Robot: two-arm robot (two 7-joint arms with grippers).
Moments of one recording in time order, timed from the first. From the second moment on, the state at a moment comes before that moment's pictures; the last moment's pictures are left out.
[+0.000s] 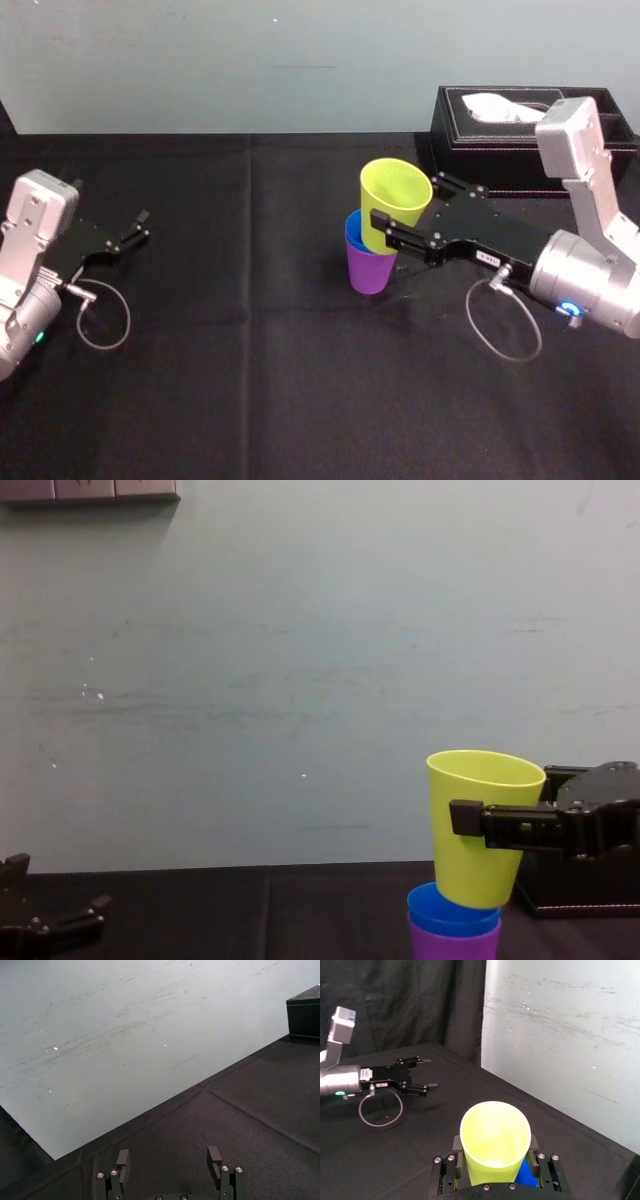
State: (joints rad) left arm -0.20 0.60 0.45 -1.41 -0.25 -0.12 0.03; right arm 0.19 0.62 -0.37 -1.75 0.47 0.15 0.46
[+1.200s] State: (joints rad) left arm -0.20 0.60 0.45 -1.41 -0.25 -0.12 0.03; right arm 0.34 0.54 -0.44 -1.54 0.42 0.16 0.50
